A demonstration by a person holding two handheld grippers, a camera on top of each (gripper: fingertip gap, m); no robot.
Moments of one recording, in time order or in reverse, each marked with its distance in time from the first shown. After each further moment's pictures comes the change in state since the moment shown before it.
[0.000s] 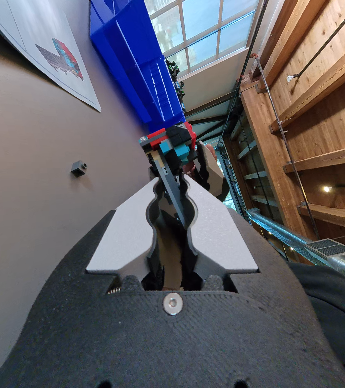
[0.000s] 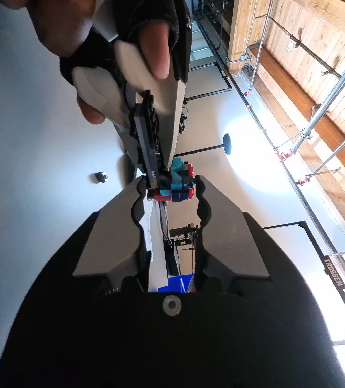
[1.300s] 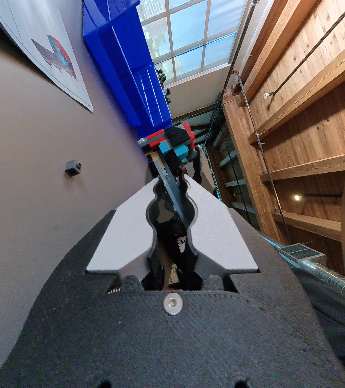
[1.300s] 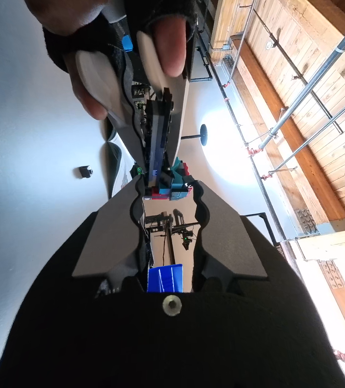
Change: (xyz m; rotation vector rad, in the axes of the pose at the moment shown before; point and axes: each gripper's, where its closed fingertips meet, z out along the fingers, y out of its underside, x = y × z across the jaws) left arm 0.005 -0.005 -0.002 0.031 0.073 -0.078; right arm 0.004 0.000 0.000 -0.080 0.106 -0.135
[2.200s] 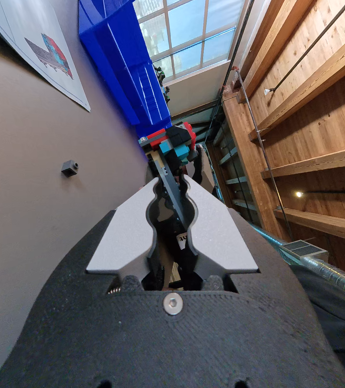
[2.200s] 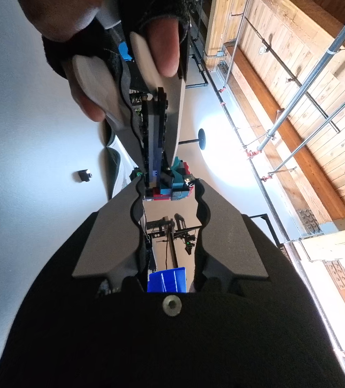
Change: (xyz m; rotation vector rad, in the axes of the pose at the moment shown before) left arm 0.002 0.002 0.000 -0.009 0.003 0.015; right arm 0.001 0.001 -0.001 0.031 0.017 0.032
